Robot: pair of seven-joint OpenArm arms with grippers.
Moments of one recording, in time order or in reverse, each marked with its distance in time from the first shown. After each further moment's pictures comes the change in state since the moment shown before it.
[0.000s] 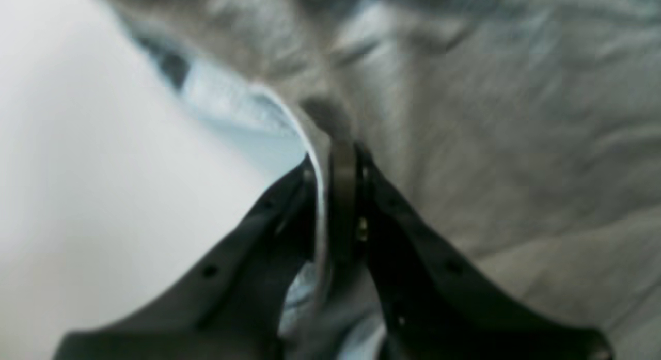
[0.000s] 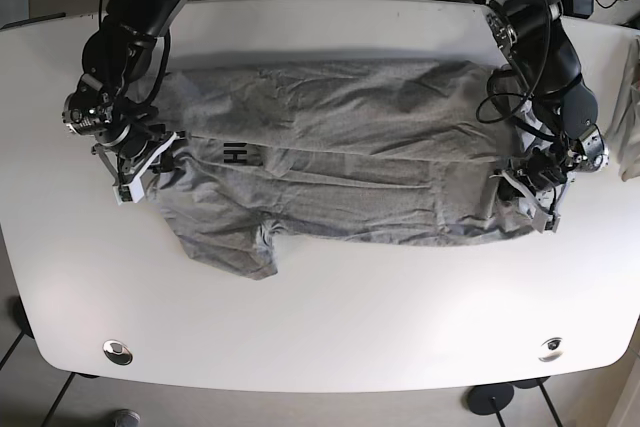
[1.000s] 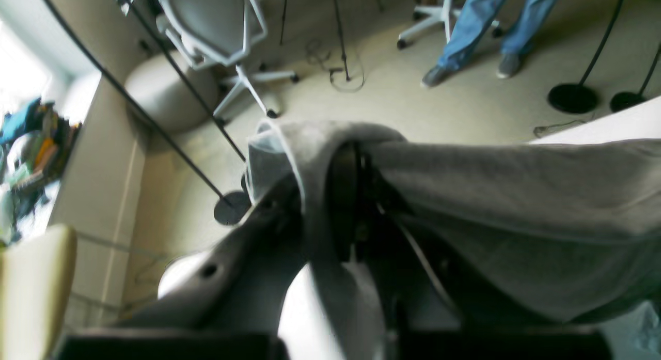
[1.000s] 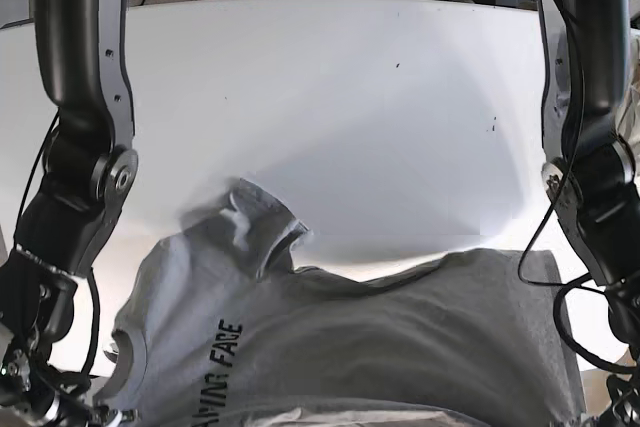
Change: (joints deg) left arm -52.4 -4.9 18.6 -8.4 0.3 -0.2 -6.7; right arm 60.1 10.4 -14.9 -23.3 -0.7 0.4 -1.7
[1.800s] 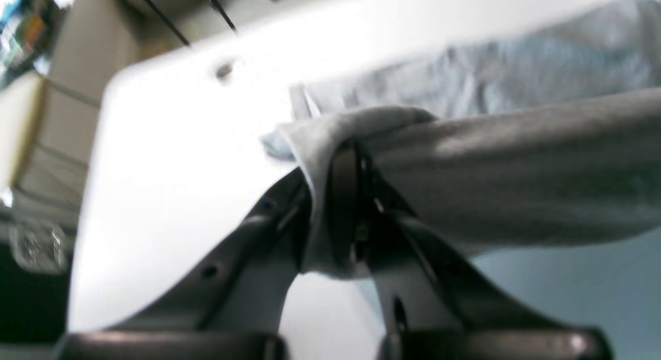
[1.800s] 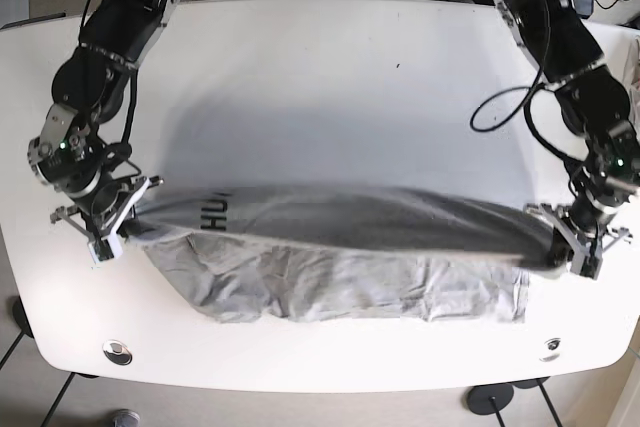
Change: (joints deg) left arm 57.6 2.1 -15.0 39.0 -4.5 -0.1 3.3; right arm -55.8 -4.2 9.0 37.7 0.9 0.1 -4.8
